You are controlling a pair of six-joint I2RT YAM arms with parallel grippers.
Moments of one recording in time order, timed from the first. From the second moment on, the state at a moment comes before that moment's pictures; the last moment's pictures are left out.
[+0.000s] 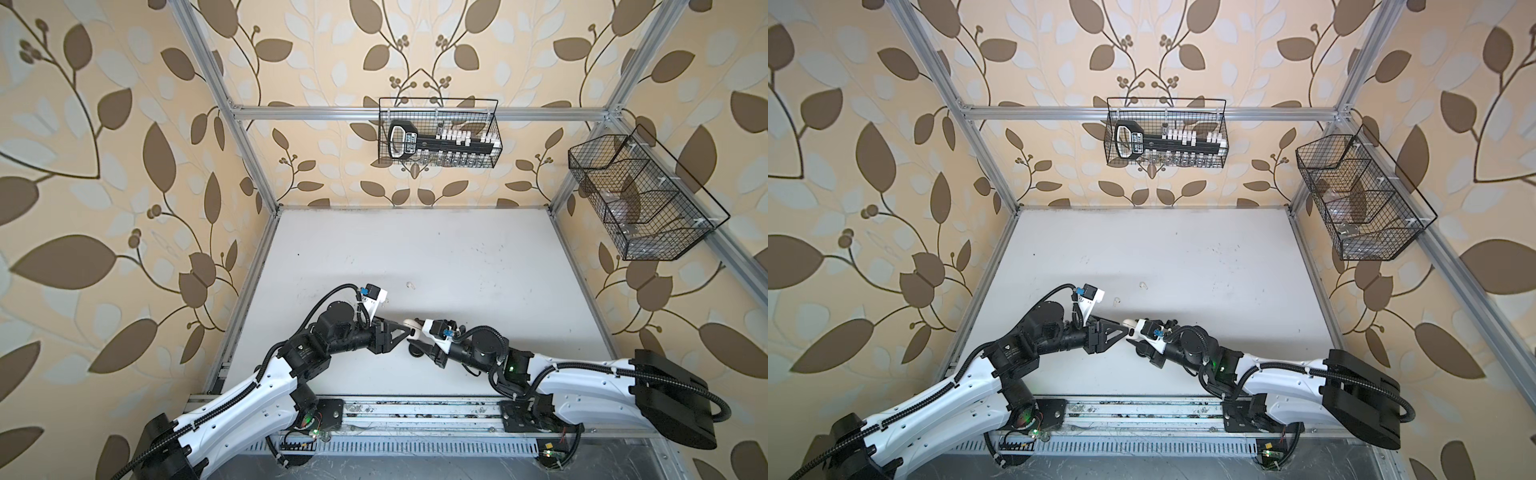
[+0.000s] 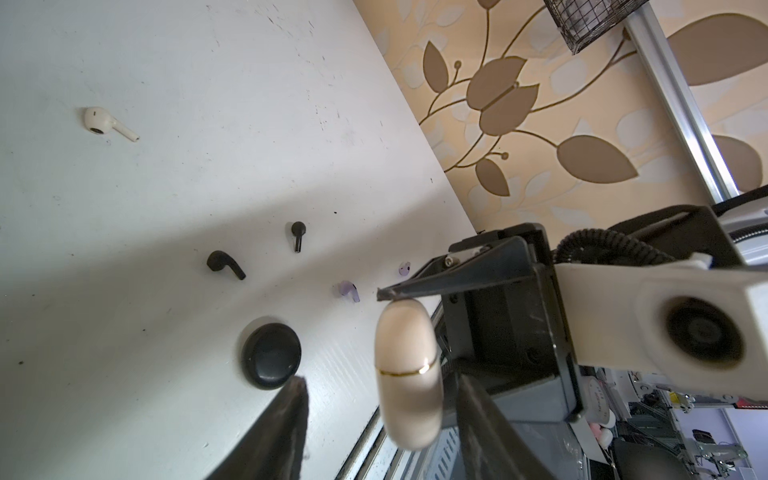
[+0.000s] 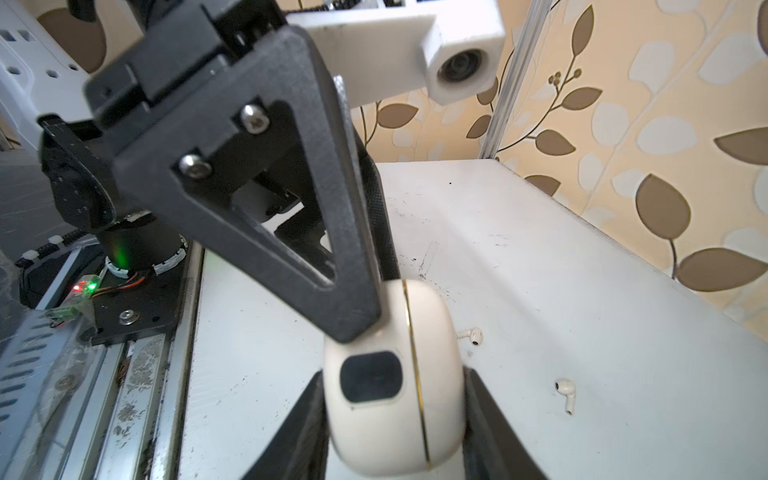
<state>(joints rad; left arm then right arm) -0.74 0.75 0.44 -0.09 0.43 -0.68 1.08 1.16 0.31 0.67 0.04 -0.18</state>
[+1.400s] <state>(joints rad) -0.79 0.79 0.47 -0.06 0.35 -0.67 1.12 1.25 0.35 0.79 0.12 -0.15</state>
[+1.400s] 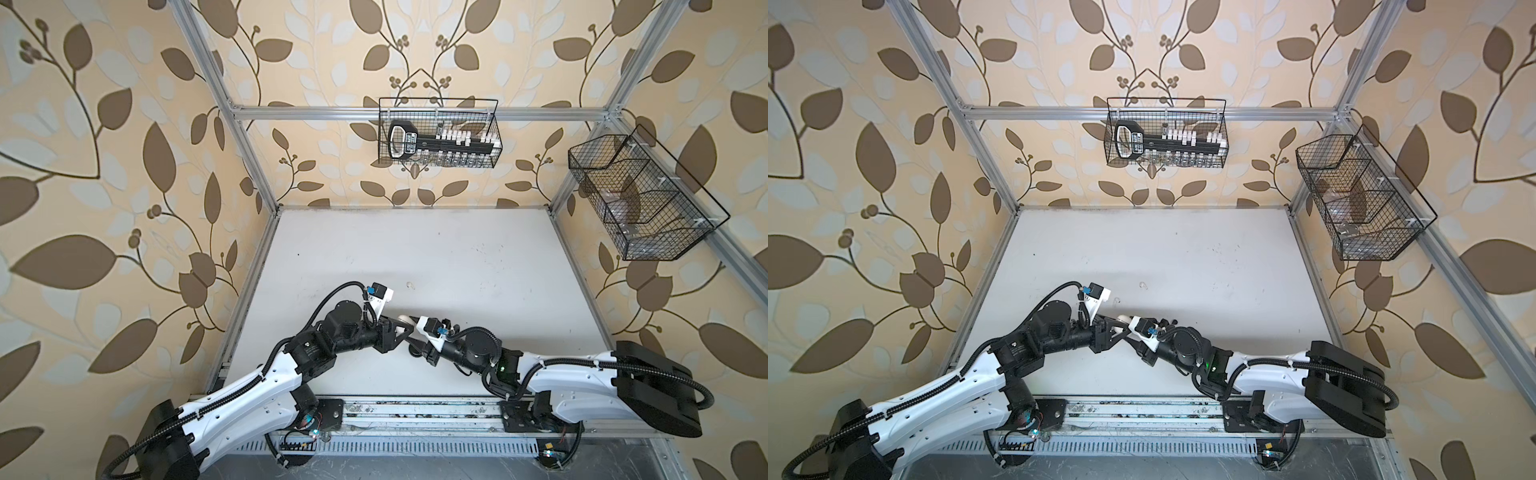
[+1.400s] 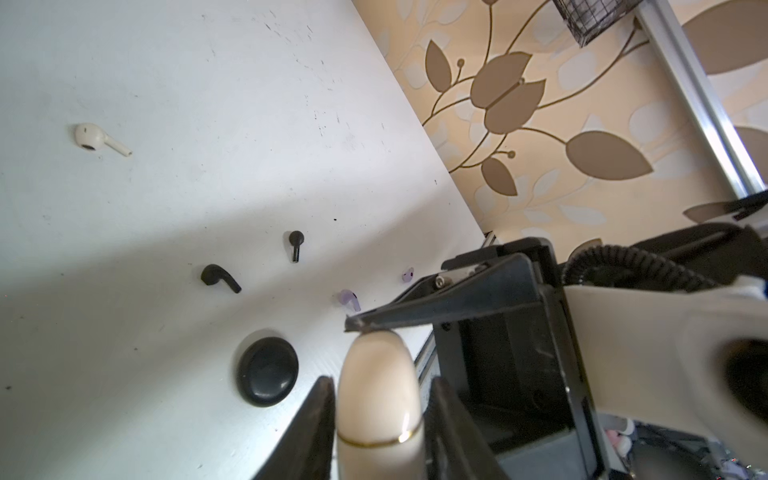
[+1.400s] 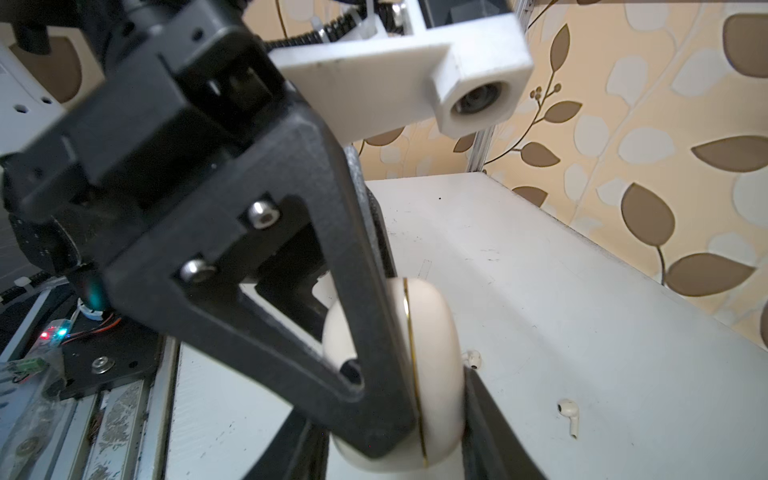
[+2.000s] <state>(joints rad) -0.79 0.79 0.47 -0.05 0.33 -0.67 1.12 1.25 0.35 0.79 0.14 -0.15</state>
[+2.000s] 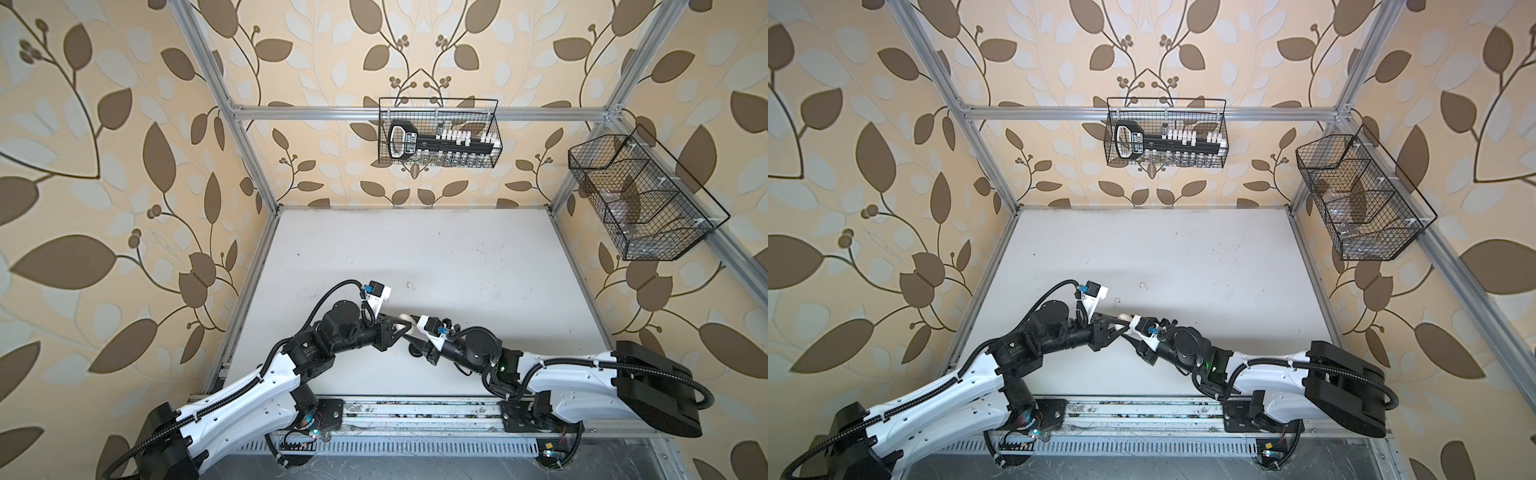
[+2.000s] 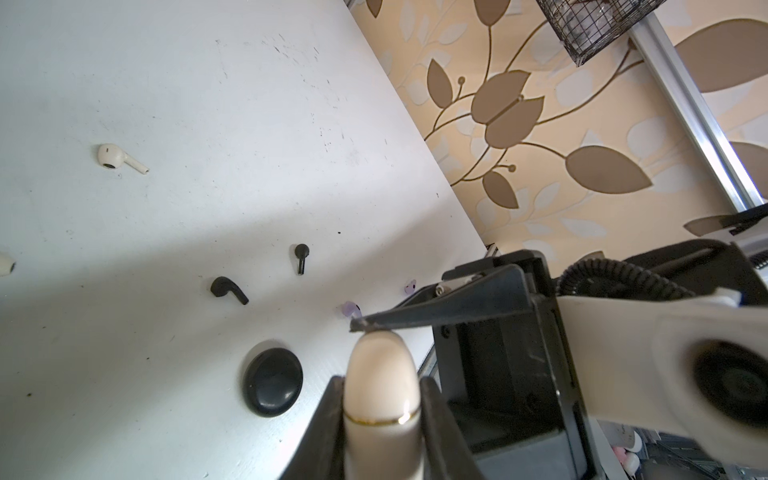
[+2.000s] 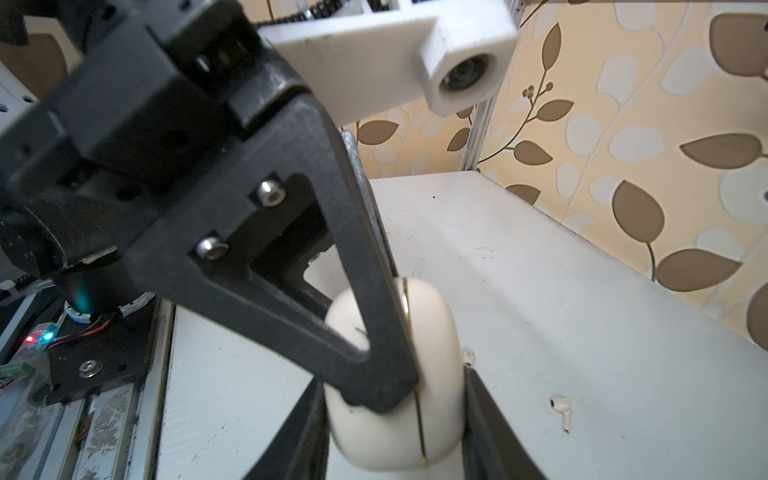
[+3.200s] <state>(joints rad) -0.79 0.66 0.28 0.08 0.25 -0.12 1.04 0.97 0.20 0.79 0.05 -0.11</state>
